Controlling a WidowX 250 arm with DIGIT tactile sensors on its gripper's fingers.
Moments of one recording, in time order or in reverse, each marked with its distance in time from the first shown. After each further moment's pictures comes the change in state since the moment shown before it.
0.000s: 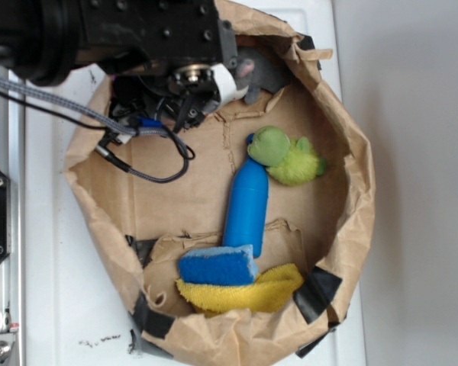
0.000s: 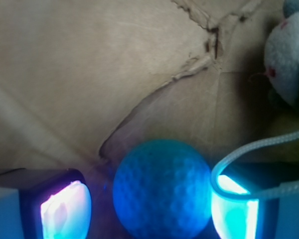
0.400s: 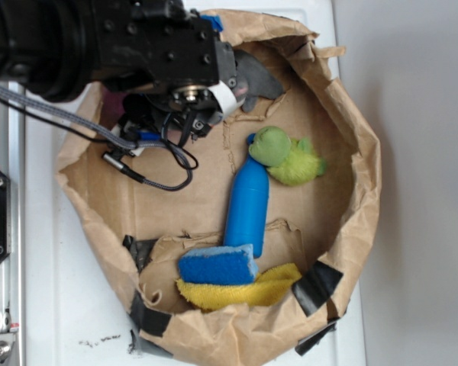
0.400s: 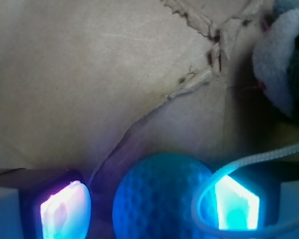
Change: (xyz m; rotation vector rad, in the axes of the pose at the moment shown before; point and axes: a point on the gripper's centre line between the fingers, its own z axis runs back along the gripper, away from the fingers) arm 0.012 -0.002 -0.012 0.007 -0.039 0.059
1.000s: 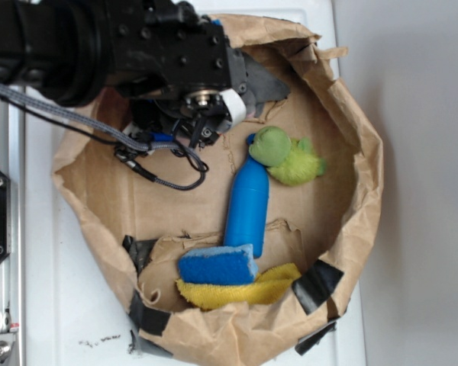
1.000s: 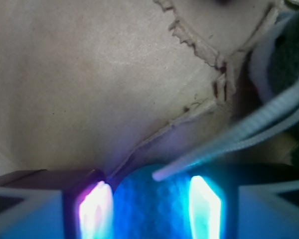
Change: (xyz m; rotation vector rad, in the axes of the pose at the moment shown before) arm 0.006 -0.001 0.004 -0.017 -0.023 -0.045
